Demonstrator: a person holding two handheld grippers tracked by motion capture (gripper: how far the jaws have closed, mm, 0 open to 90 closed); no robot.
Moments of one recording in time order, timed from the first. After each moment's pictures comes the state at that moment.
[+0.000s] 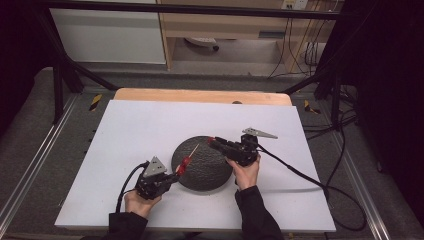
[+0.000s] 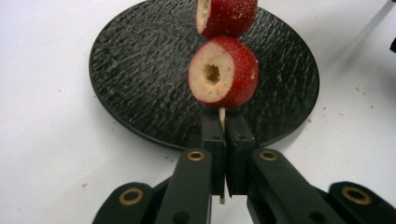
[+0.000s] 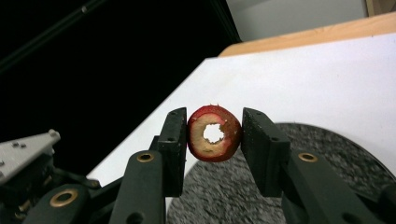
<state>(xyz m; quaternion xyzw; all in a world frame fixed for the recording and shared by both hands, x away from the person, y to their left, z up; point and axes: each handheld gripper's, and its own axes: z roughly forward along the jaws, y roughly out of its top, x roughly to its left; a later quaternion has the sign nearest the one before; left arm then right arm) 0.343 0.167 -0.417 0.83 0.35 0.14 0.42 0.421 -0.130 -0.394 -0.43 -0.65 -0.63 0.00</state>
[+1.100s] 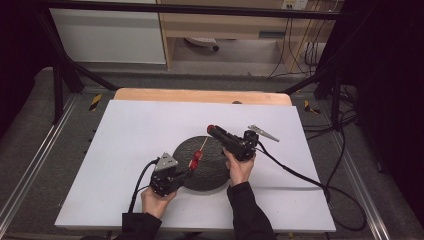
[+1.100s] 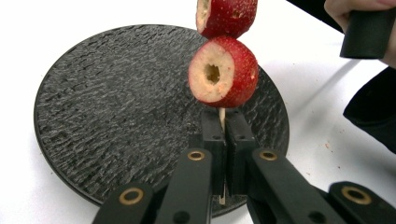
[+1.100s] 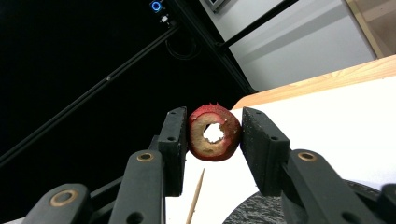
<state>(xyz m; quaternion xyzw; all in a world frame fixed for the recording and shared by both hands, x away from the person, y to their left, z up) 0.352 0.134 -0.416 0.78 0.39 0.10 0.47 0.428 -0.123 -0.393 -0.44 -0.54 -0.71 0.00</state>
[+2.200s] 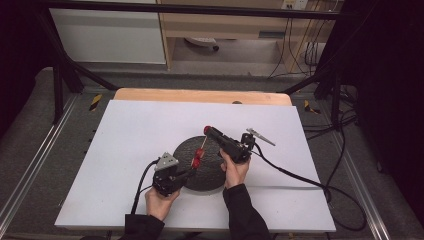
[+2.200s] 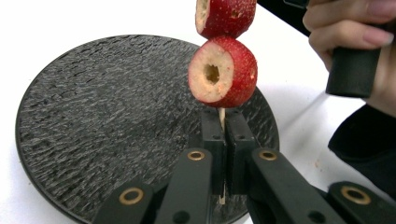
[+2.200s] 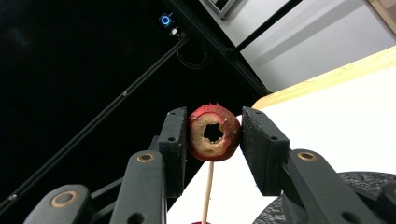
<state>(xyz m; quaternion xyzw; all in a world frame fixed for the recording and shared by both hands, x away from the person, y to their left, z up) 0.352 0.128 -0.417 0.76 0.40 0.09 0.50 0.426 -0.114 -0.404 -0.45 -0.50 -0.73 0.04</state>
